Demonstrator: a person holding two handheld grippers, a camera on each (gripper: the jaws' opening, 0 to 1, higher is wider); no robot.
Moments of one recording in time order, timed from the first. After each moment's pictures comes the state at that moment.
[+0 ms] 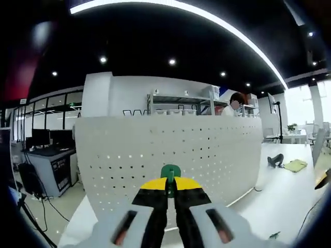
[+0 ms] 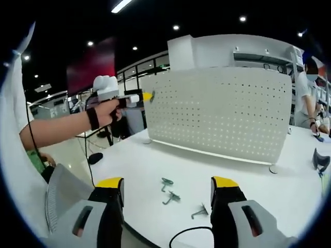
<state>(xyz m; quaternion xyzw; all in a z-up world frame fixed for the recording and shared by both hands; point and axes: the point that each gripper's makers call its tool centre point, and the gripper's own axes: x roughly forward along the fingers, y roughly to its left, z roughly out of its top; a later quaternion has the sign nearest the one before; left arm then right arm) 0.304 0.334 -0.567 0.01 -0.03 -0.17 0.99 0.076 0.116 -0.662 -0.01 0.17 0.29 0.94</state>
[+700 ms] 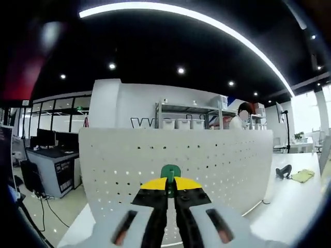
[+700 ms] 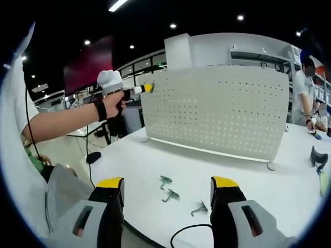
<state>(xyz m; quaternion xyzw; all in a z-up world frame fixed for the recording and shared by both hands) 0.335 0.347 -0.544 -0.02 -0.06 -0.14 0.99 0.072 0.116 -0.665 -0.01 0.17 0.27 0.95</state>
